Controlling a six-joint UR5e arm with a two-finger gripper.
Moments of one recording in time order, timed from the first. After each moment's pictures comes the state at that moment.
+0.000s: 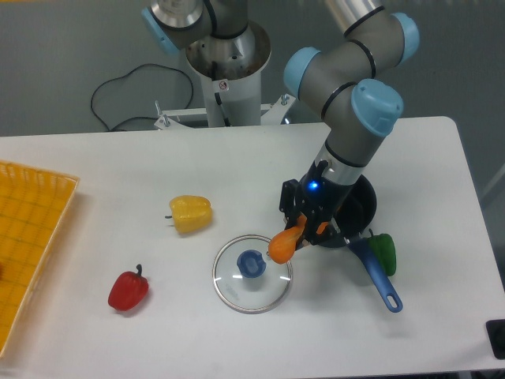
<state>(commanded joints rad) 2.71 -1.89 -1.71 -1.06 1.01 1.60</state>
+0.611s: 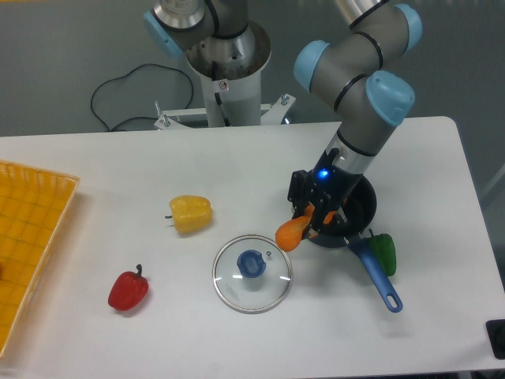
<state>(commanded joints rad) 2.76 -1.87 -1.76 -1.07 1.00 1.69</state>
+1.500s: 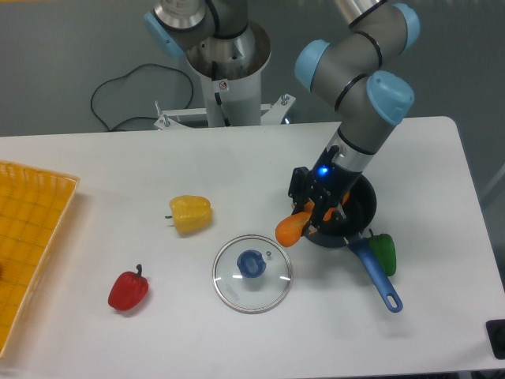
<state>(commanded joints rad) 2.77 -1.86 -1.80 -1.07 1.00 1.75</state>
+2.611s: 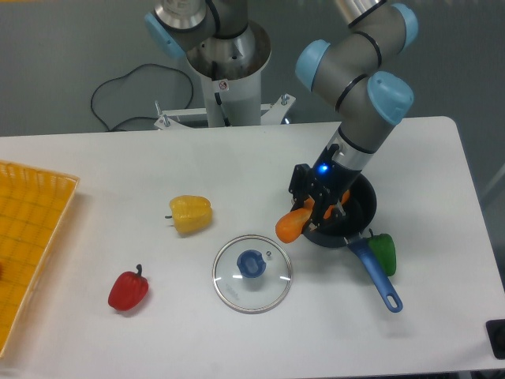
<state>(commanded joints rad) 2.78 -1.86 -1.81 -1.06 1.00 1.79</state>
